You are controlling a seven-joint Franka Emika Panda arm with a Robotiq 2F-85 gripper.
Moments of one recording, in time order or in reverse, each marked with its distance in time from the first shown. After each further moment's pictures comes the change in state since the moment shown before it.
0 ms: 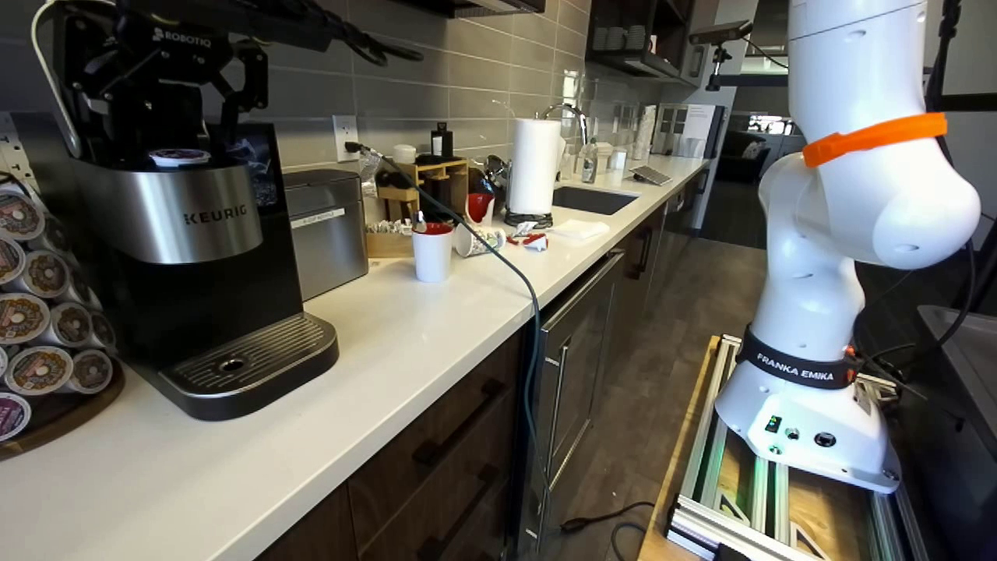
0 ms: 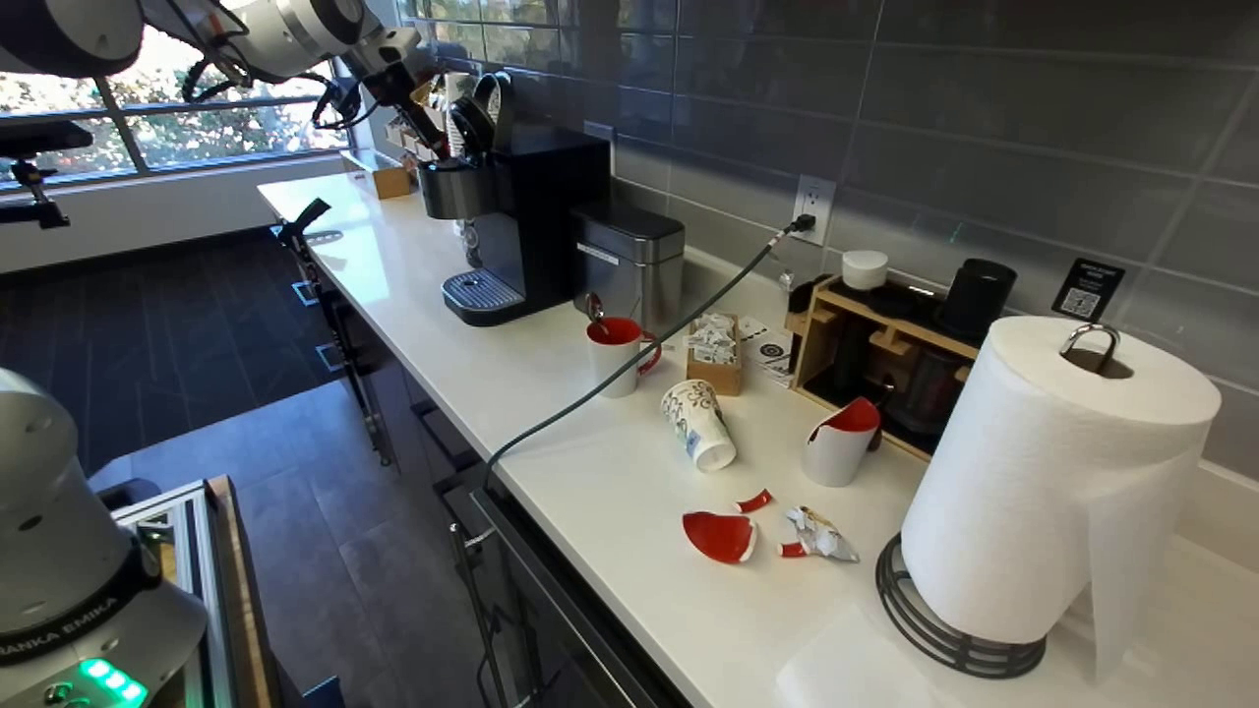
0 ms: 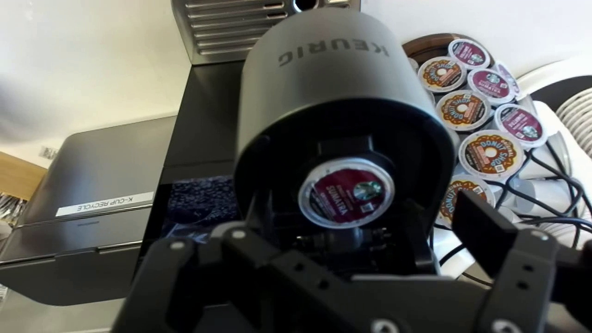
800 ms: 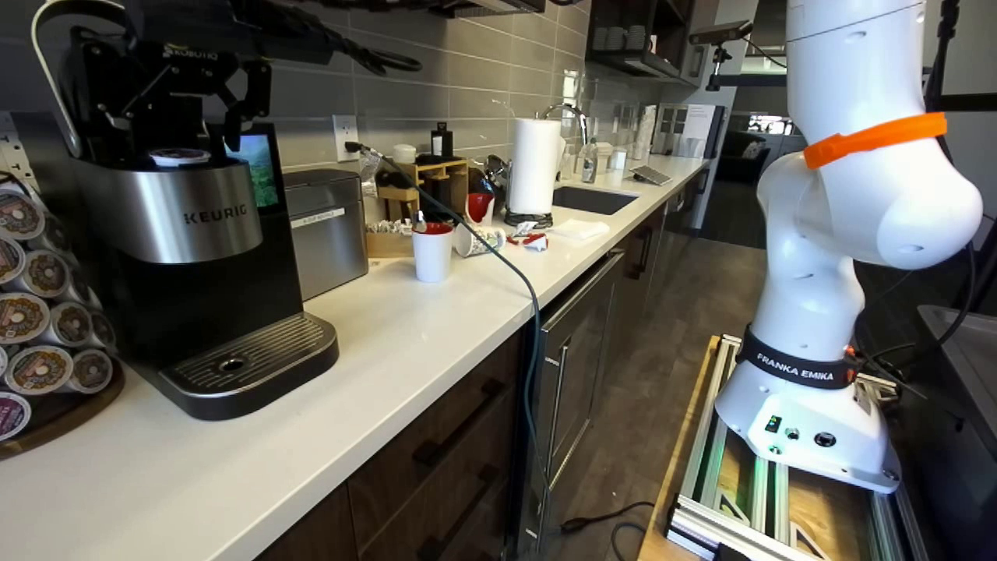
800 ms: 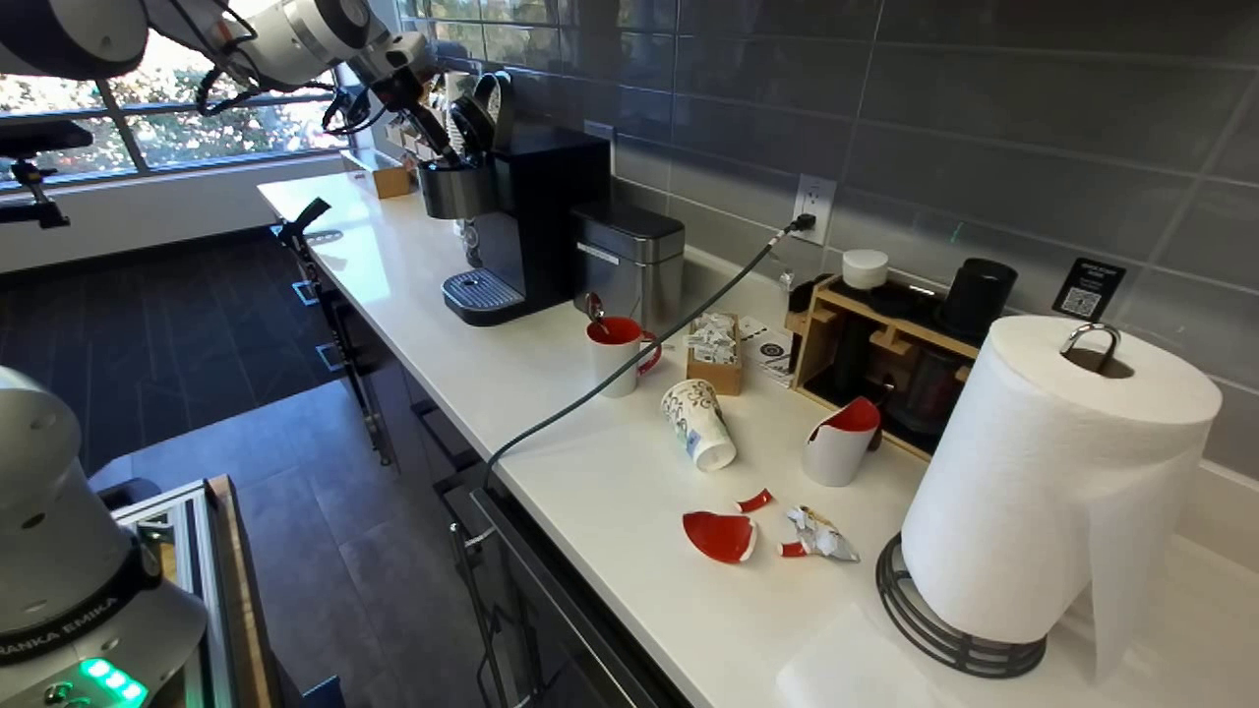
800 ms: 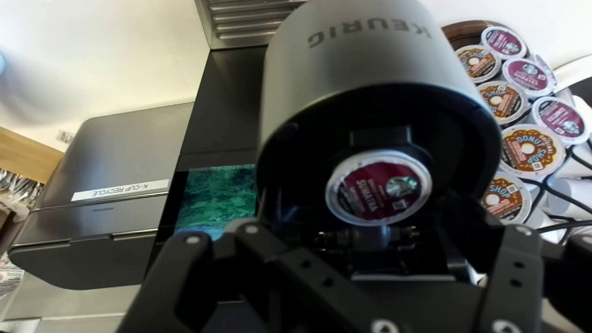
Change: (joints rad) arm 0.025 0.014 -0.042 0.003 -0.044 -0.004 0.006
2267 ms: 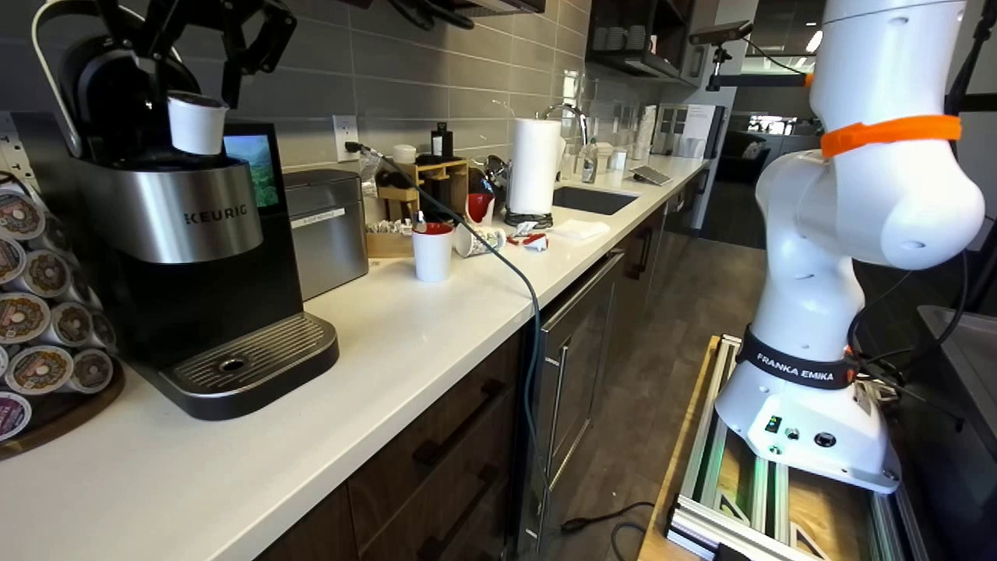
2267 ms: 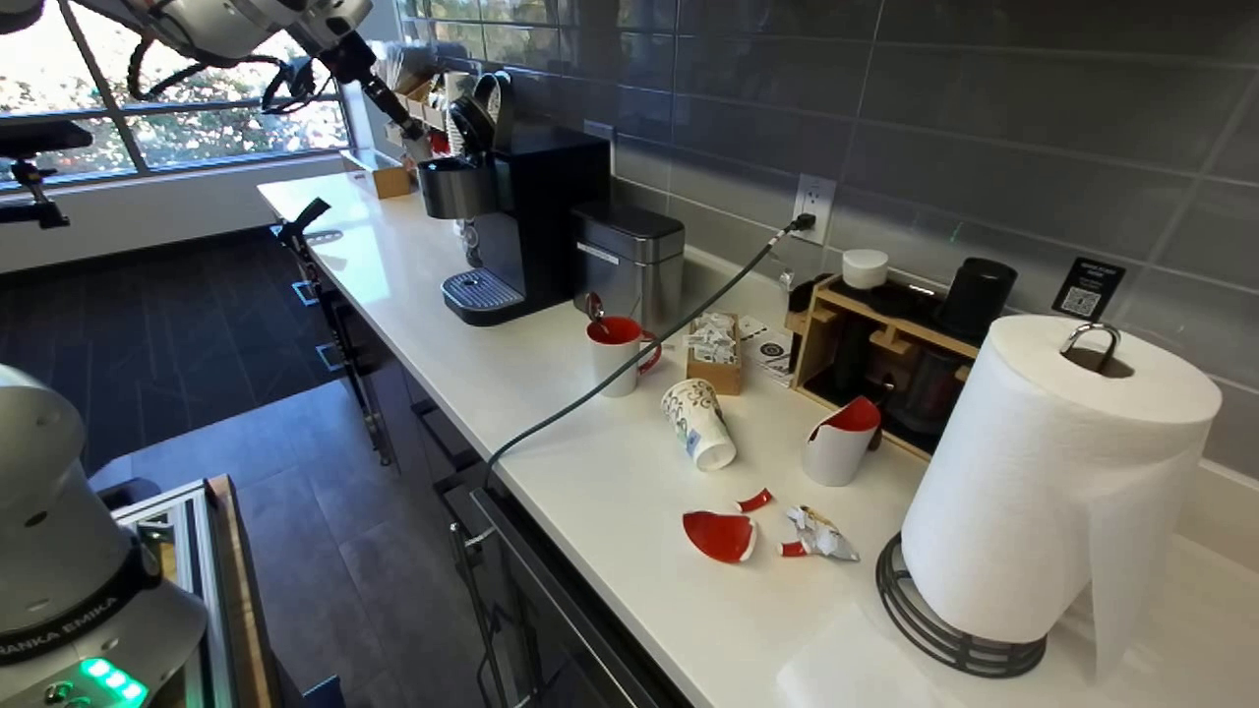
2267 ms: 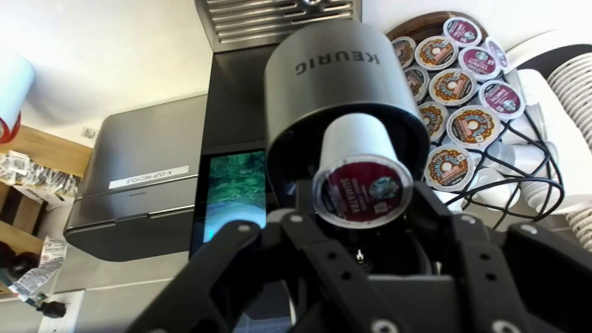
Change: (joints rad) arm 0.027 -0.196 0.036 -0.162 -0.047 0.005 0.149
